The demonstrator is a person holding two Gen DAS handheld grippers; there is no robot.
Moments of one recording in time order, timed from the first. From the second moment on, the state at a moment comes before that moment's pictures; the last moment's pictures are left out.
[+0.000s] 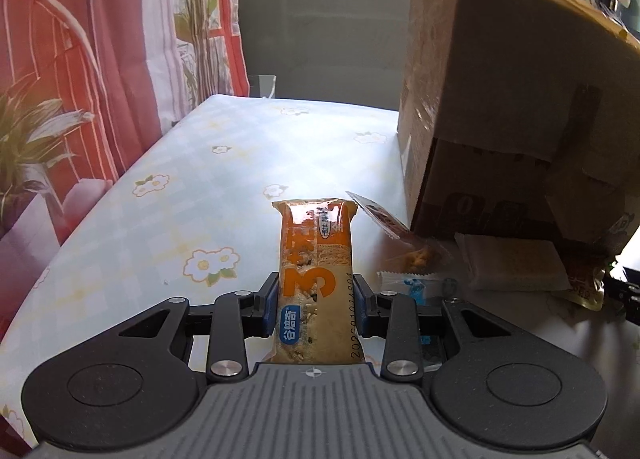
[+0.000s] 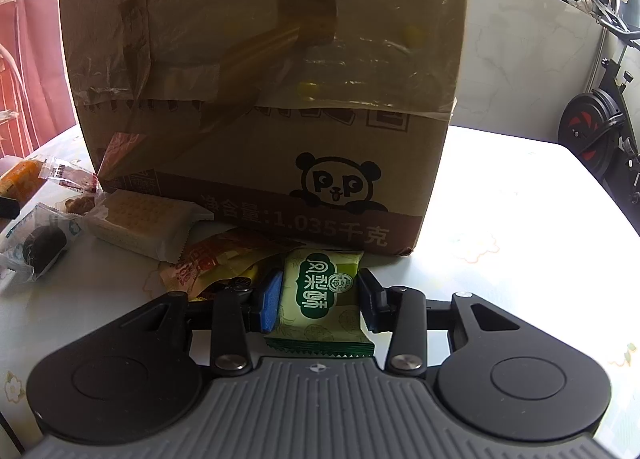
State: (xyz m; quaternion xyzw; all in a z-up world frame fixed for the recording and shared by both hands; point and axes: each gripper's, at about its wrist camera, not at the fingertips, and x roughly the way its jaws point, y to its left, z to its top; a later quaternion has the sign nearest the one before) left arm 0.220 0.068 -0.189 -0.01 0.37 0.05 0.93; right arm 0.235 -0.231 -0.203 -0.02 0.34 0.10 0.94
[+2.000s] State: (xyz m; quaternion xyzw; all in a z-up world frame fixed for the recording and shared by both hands) left arm 0.303 -0.004 -0.035 0.00 0.19 -0.12 0.97; right arm 0.238 -0.280 -0.047 0.07 0.13 0.10 0.98
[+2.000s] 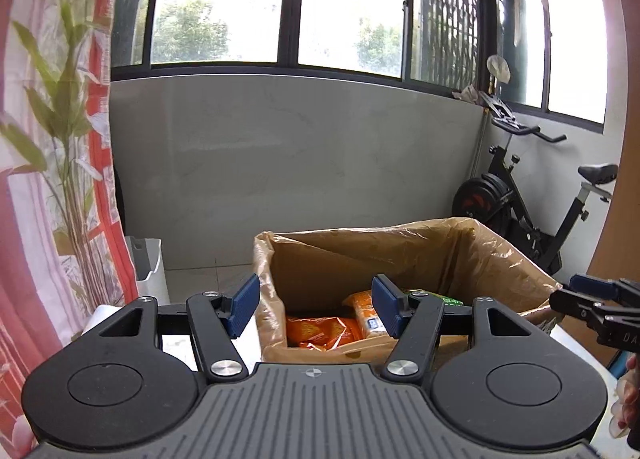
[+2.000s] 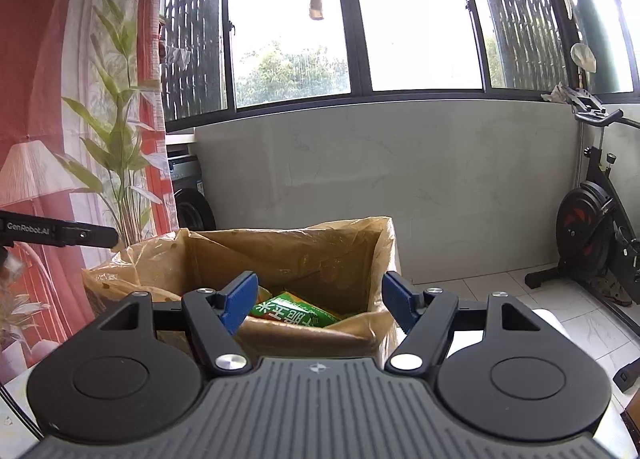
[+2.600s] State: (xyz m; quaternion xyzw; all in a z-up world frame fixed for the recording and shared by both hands) left arm 0.256 0.059 -0.115 -0.06 0.27 -0.05 0.96; right arm 0.216 -0.254 -0.144 0.08 0.26 0.10 0.96
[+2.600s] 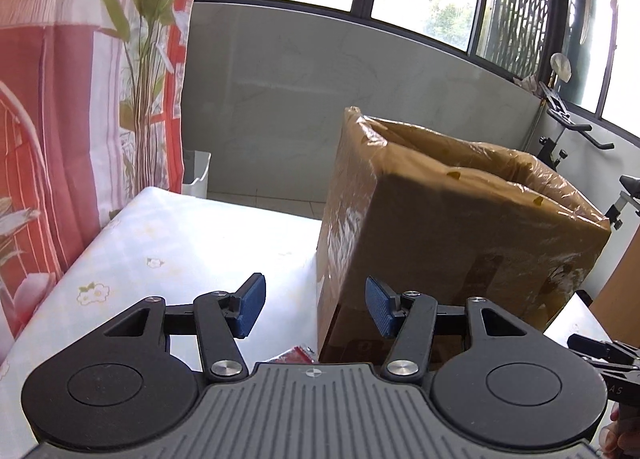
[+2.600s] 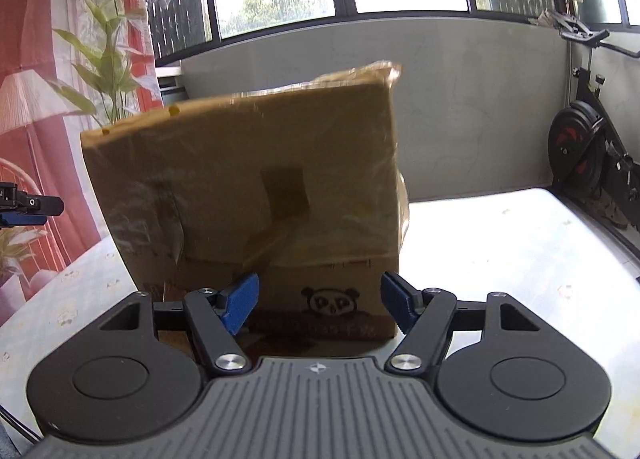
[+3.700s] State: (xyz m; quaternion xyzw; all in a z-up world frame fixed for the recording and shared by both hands) left arm 0.230 0.076 -0.159 -0.10 0.31 -0.02 0.94; right arm 0.212 -0.225 -0.185 -0.05 0.36 0.09 0.93
